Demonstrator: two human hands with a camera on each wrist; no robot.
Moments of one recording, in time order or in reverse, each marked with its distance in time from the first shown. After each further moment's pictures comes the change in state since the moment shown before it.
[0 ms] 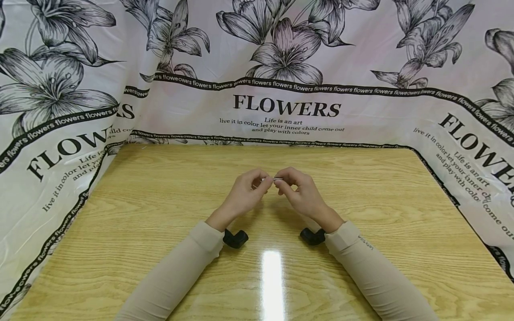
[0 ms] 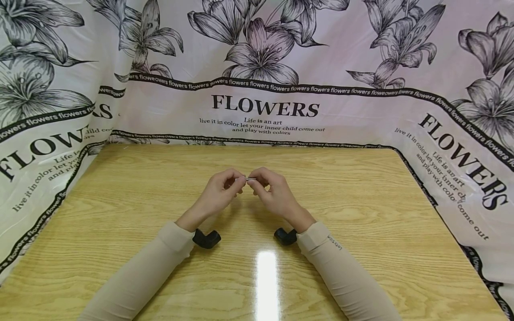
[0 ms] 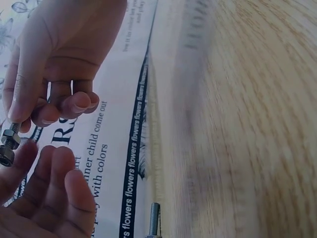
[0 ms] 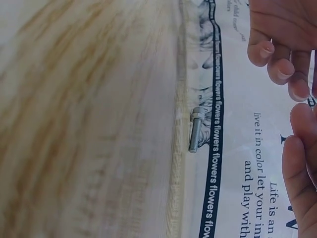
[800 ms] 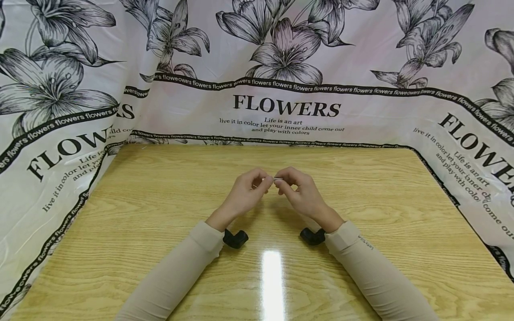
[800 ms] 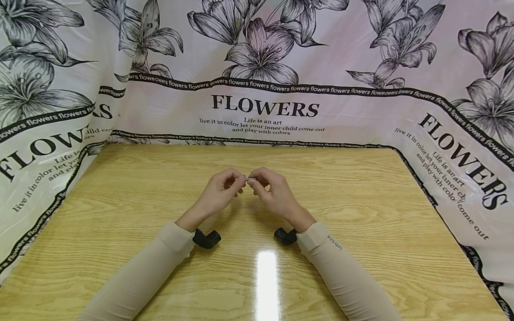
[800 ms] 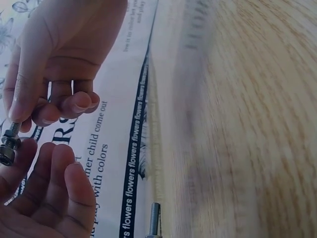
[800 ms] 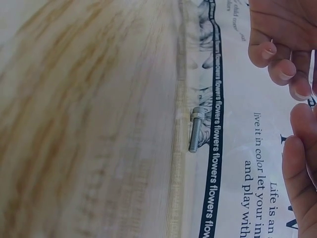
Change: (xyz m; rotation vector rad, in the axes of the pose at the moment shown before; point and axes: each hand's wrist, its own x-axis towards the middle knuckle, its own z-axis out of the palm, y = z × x) left_hand 0.000 -0.001 0.000 -0.038 -0.006 -0.010; right_hand 0.000 -0.001 -0.001 -0.024 -0.001 -0.001
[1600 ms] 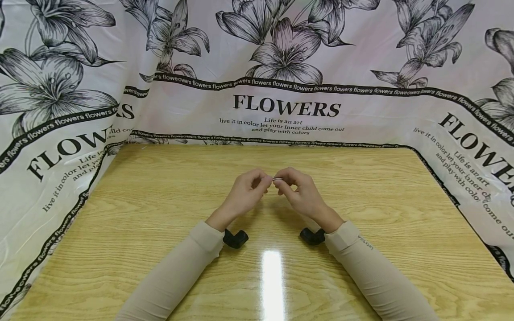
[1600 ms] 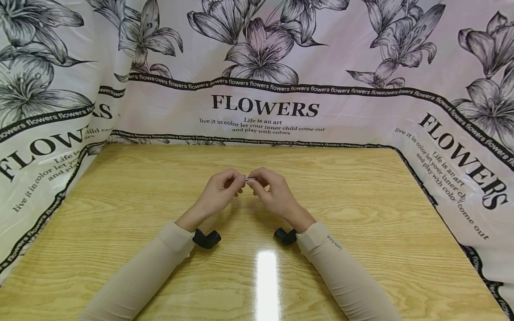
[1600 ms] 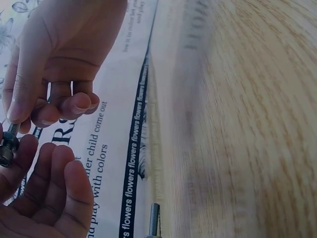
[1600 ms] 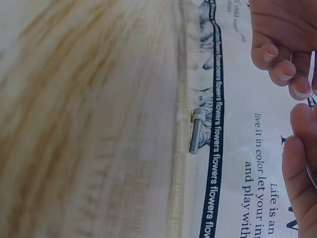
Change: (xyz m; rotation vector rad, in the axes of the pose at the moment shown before) left_hand 0.000 -0.001 0.000 0.023 0.005 0.028; right_hand 0.000 0.000 0.001 0.013 0.000 -0.003
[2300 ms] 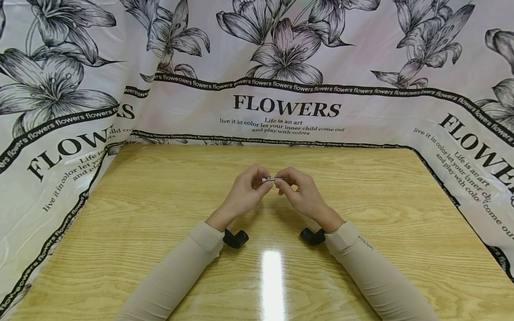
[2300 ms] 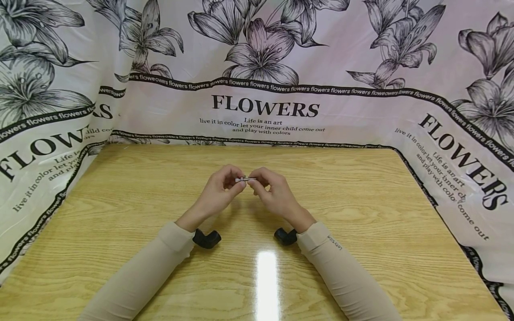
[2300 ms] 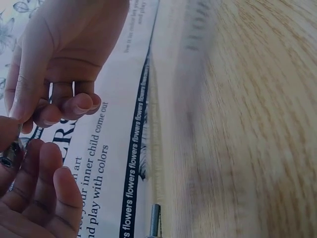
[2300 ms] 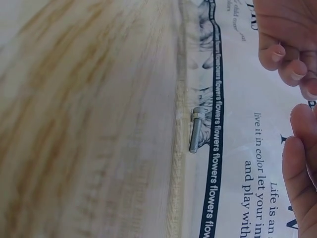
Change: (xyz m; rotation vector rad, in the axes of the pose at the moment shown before) left_hand 0.002 0.001 0.001 -0.003 0.033 0.038; right_hand 0.000 -0.002 0.000 0.004 0.005 0.015
